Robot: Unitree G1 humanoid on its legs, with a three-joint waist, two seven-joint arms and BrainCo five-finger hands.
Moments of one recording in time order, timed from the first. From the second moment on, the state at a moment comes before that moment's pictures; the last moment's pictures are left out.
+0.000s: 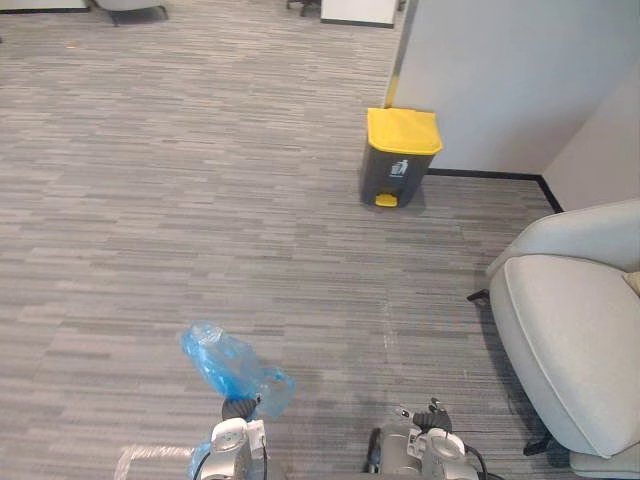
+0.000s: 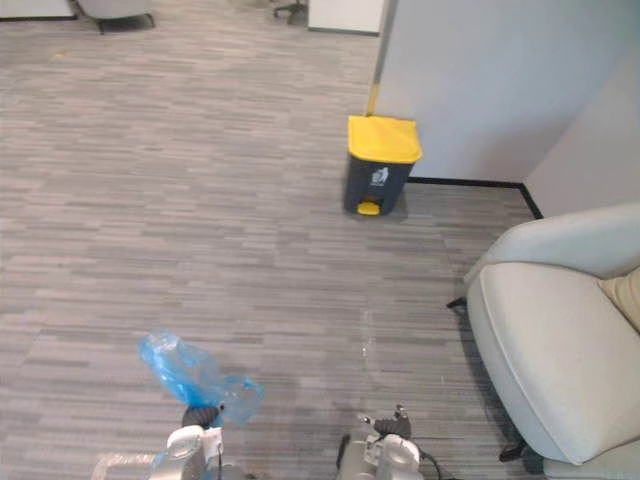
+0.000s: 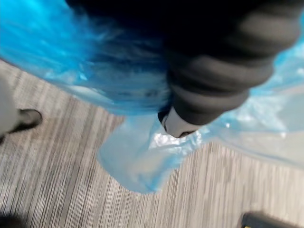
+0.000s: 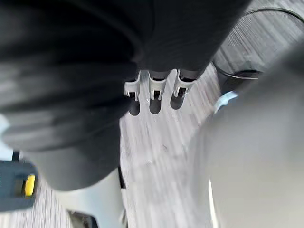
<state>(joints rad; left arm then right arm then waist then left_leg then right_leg) 0.03 0.02 0.09 0.85 -0.05 0.01 0.21 0.01 0.06 -0.27 0.90 -0.04 0.01 -0.25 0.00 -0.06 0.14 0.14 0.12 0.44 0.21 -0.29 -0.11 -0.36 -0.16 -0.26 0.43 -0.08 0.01</state>
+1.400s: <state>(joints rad) 0.03 -0.05 0.11 0.89 -0.02 0.01 0.21 0.01 0.04 -0.31 0.94 -0.07 0.02 -0.25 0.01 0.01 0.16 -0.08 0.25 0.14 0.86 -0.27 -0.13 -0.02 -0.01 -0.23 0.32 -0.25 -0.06</state>
